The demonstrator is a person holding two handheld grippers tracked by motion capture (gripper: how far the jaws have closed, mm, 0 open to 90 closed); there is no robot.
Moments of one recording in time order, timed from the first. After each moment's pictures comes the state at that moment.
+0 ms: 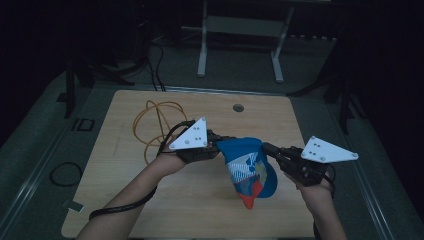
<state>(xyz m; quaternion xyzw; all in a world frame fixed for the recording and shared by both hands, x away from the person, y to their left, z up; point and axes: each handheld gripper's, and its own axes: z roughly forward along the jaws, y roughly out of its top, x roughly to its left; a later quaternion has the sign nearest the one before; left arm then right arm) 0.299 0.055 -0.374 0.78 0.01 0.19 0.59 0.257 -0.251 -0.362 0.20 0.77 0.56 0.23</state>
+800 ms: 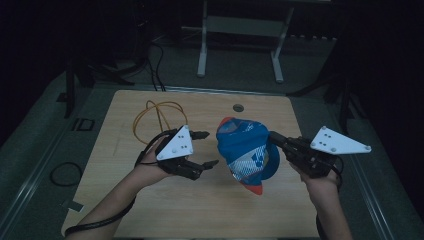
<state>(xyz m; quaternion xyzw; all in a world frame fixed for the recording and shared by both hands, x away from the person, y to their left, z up) 0.270 0.094 -0.377 0.81 0.10 0.23 0.52 0.263 -0.253 -0.336 0.21 0.75 0.58 0.26</state>
